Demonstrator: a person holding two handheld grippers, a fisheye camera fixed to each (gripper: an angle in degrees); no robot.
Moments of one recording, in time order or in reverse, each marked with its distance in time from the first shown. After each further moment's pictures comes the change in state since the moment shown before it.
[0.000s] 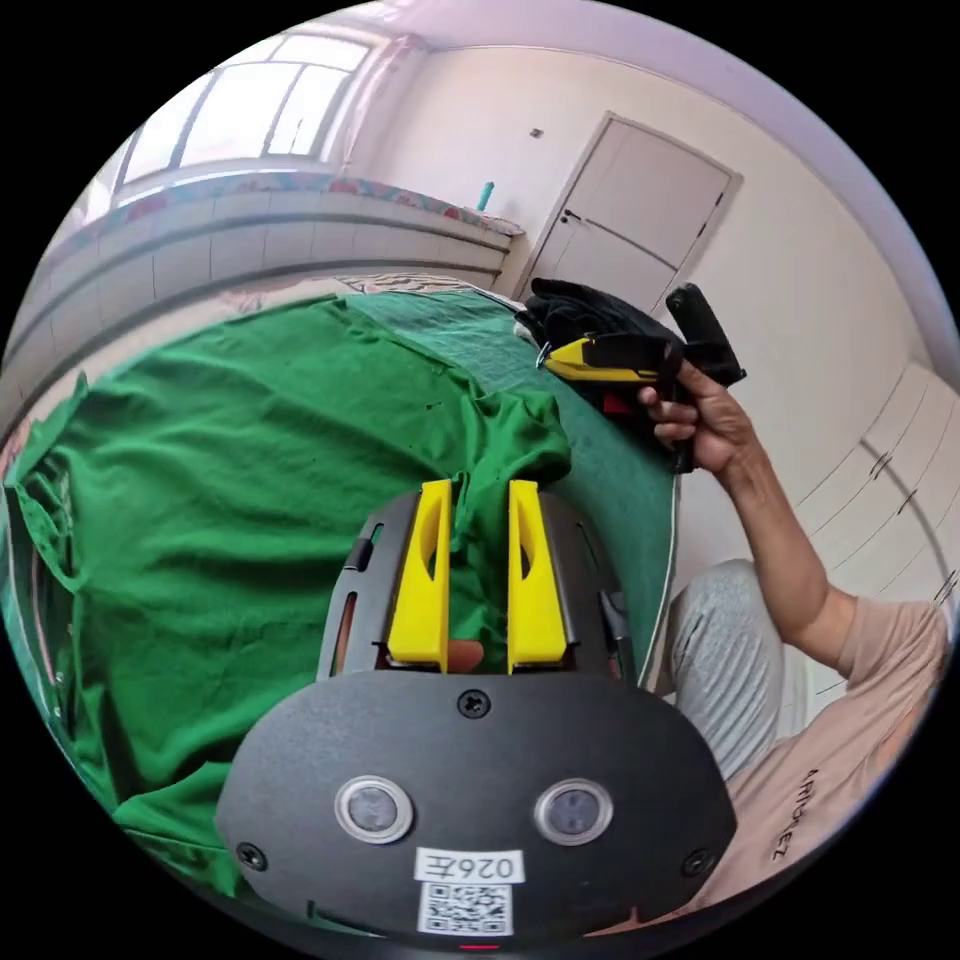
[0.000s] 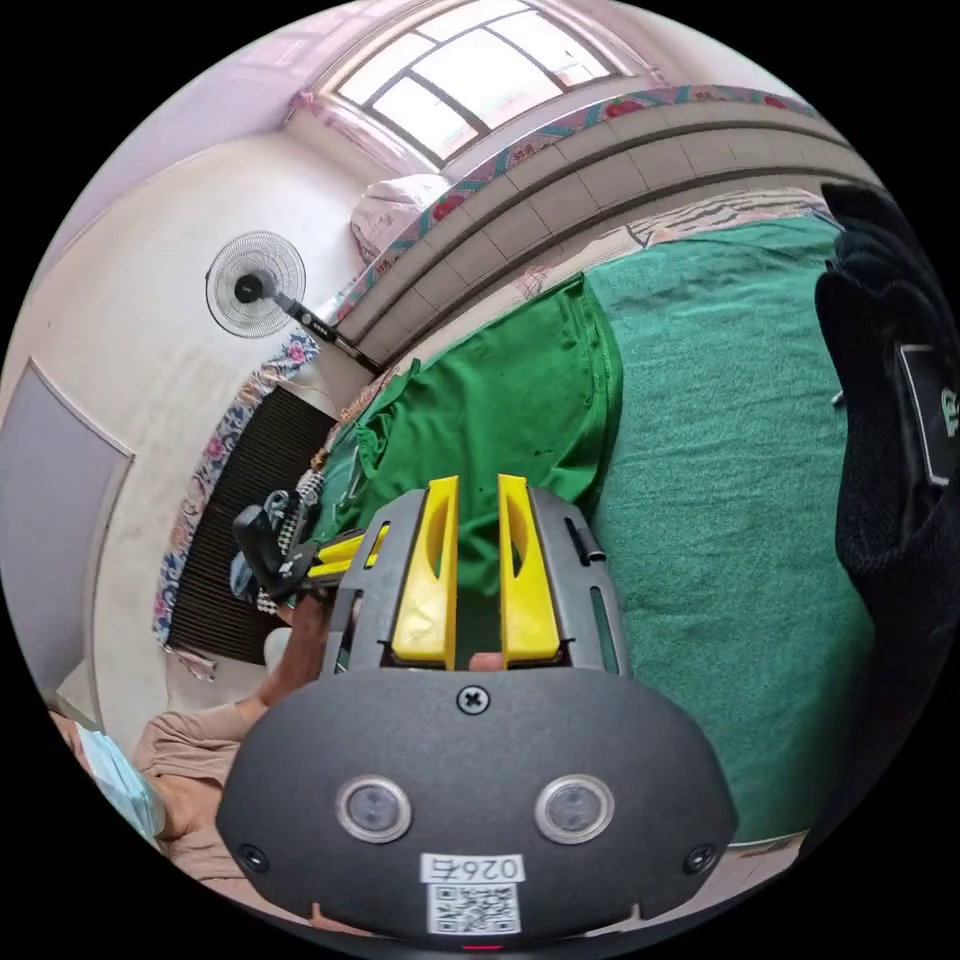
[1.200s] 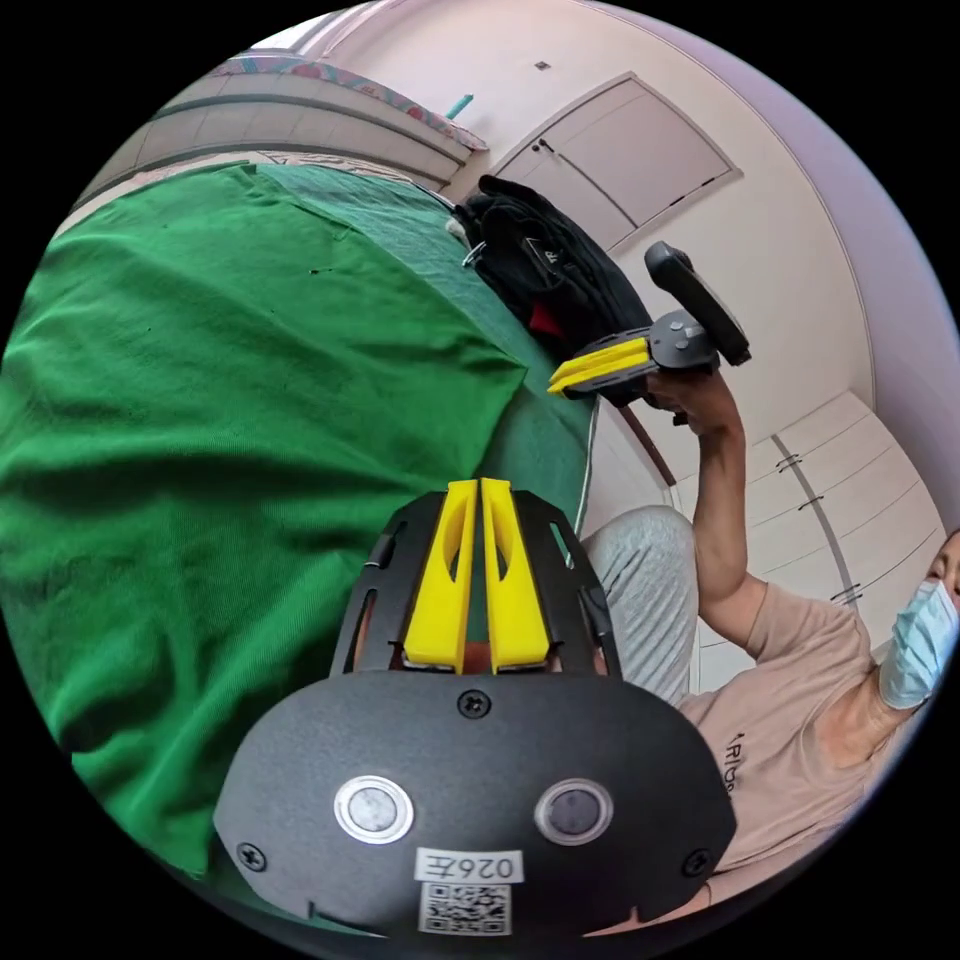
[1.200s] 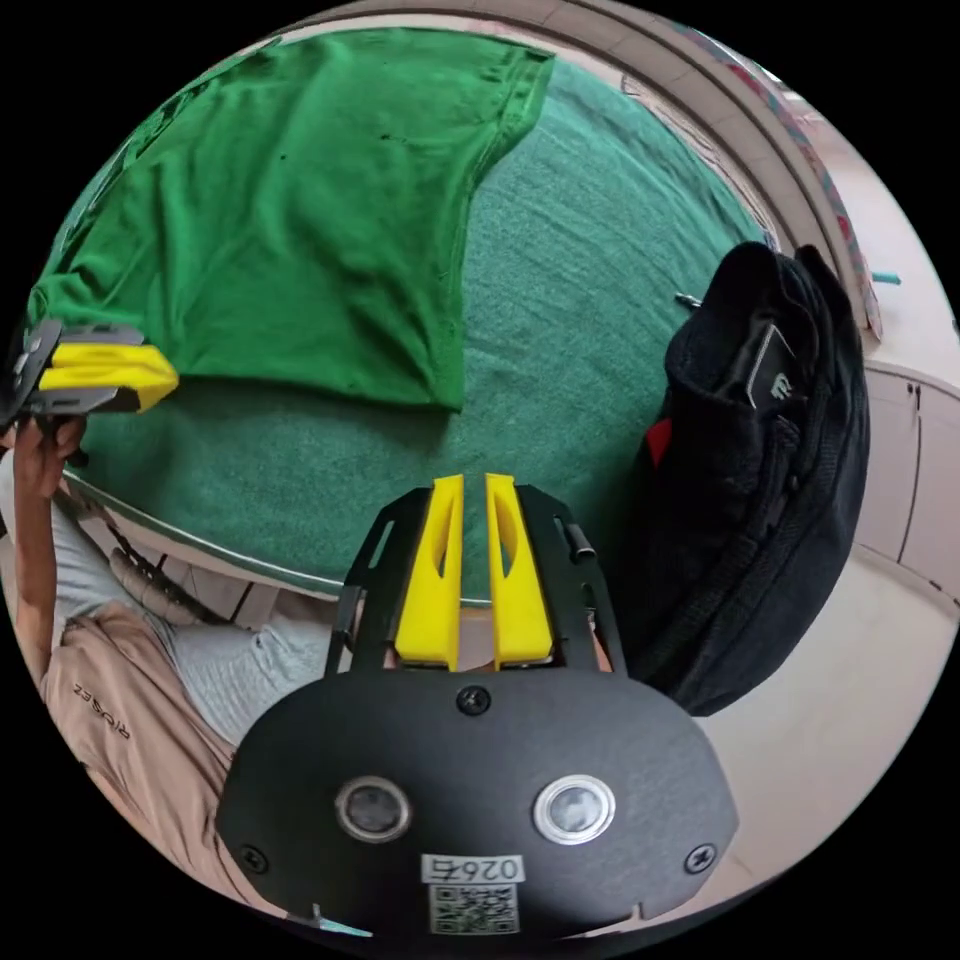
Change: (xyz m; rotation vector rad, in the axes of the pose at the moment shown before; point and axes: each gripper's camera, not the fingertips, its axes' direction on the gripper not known) left arm -0.038 -0.036 0.011 -0.182 0.419 -0.113; right arm 0.176 0.109 0.324 -0.671 0.971 -0.201
